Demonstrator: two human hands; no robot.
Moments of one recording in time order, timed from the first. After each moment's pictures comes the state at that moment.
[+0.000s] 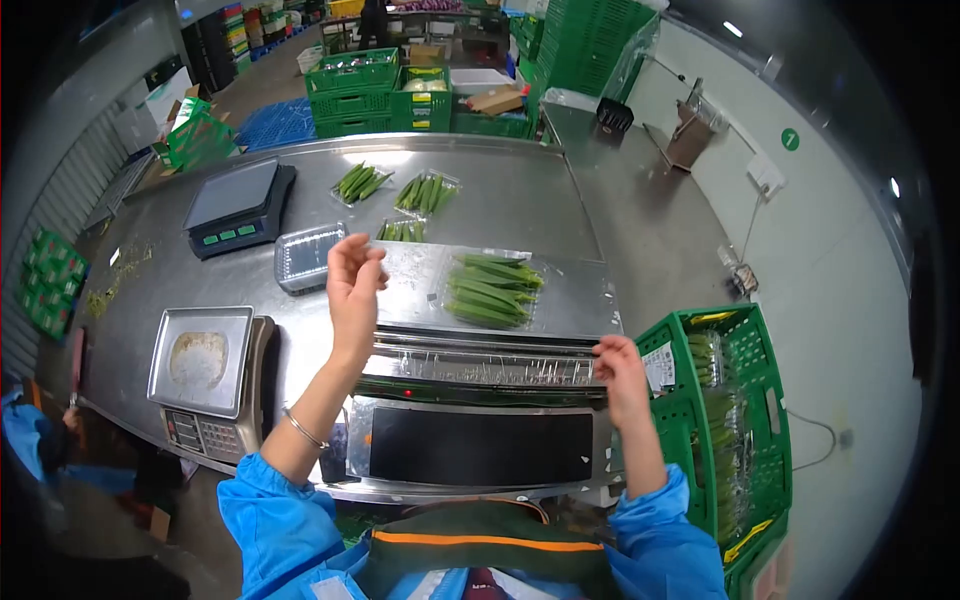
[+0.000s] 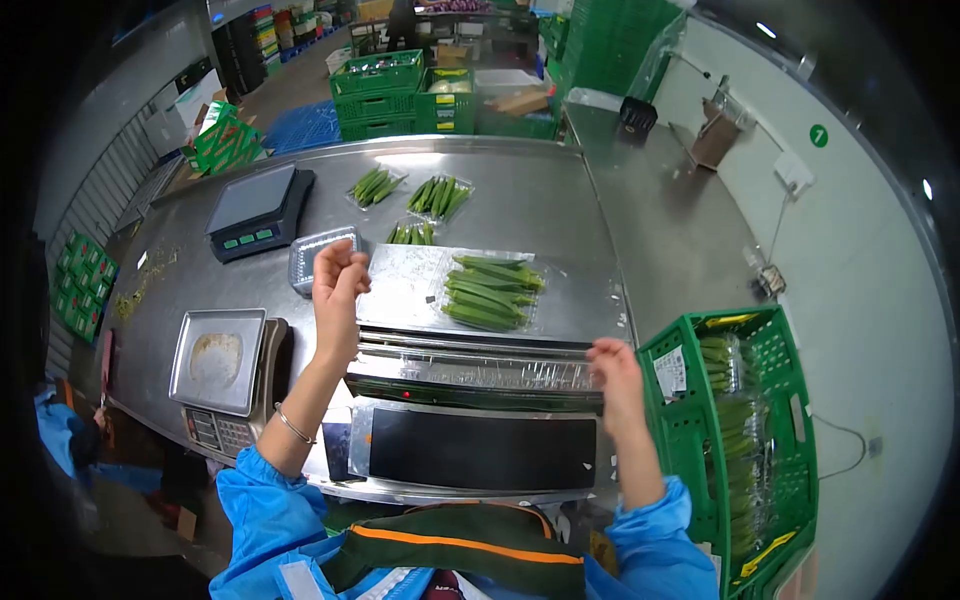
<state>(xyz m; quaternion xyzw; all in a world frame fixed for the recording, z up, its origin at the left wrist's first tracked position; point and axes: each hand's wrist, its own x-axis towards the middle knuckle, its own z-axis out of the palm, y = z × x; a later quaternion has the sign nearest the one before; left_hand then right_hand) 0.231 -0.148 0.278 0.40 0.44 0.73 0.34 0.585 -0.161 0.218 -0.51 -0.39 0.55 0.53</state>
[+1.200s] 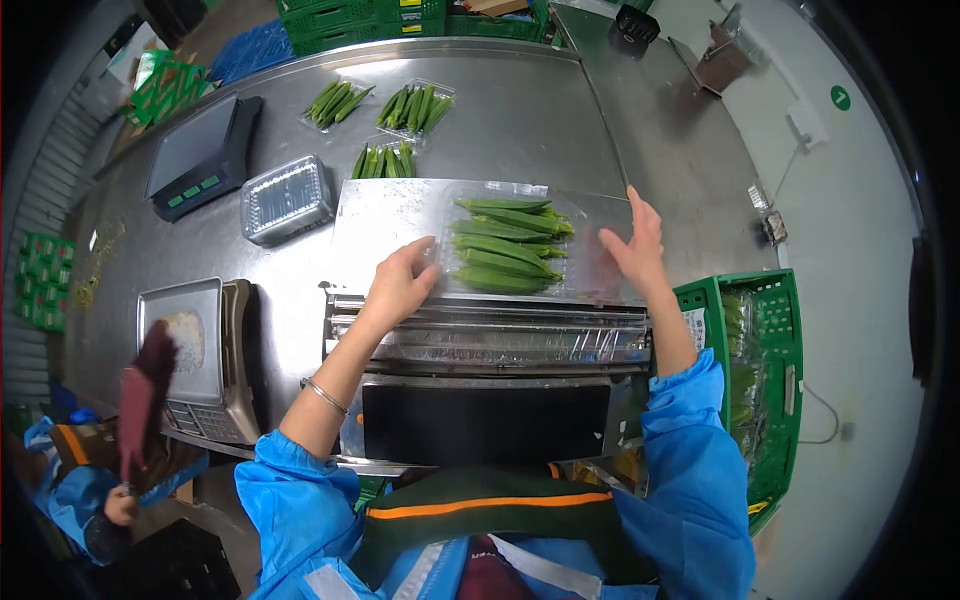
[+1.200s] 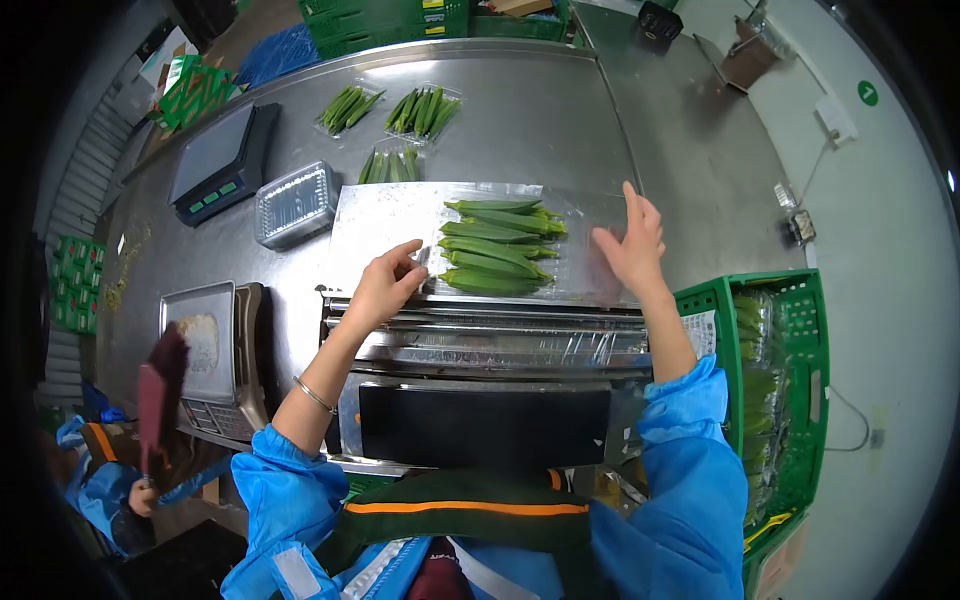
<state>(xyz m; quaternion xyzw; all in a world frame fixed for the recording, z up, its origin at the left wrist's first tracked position) 0.247 -0.084 0.160 0.60 0.63 0.33 0.37 0.587 0.012 0.159 -0.60 -0.70 0.06 0.38</state>
